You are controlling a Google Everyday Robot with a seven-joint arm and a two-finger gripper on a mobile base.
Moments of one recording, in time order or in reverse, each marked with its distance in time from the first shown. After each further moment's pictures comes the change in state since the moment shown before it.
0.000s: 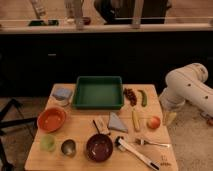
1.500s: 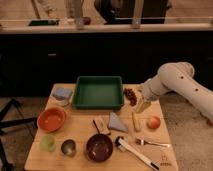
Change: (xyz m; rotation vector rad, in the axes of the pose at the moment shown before) arm -0.123 -0.058 -0.007 0.091 -0.393 0.069
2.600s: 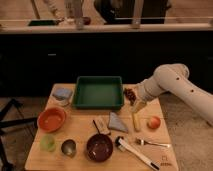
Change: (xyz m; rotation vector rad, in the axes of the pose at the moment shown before) arm -0.030 0.002 0.019 0.011 -0.055 -0.025
